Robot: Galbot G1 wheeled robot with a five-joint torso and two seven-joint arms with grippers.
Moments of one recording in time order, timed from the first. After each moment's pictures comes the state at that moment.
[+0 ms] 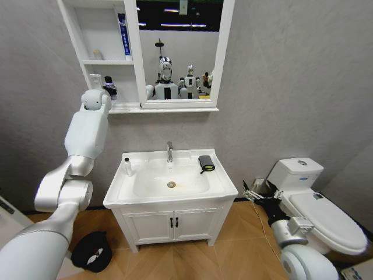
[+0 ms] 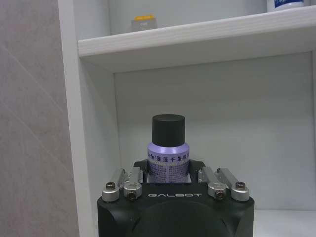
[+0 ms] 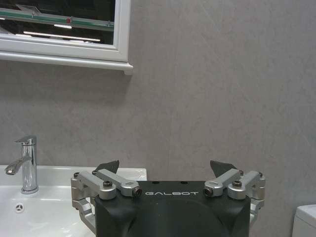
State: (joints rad) left arm -0.23 -1.21 -0.24 -0.83 -0.33 0.50 -0.13; right arm -1.66 1.28 0.81 2.33 0.33 -0.21 0.04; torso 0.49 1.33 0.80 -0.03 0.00
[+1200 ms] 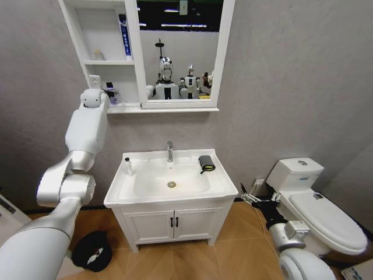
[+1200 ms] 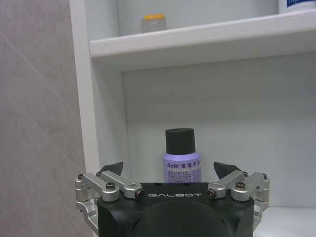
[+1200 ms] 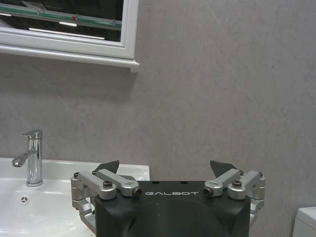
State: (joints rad) left arm -0.23 -1.18 -0.25 -0.88 -0.35 0.56 -0.14; right arm -1.69 1.29 0.79 2.33 0.29 -0.18 0.04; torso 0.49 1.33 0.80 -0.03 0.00
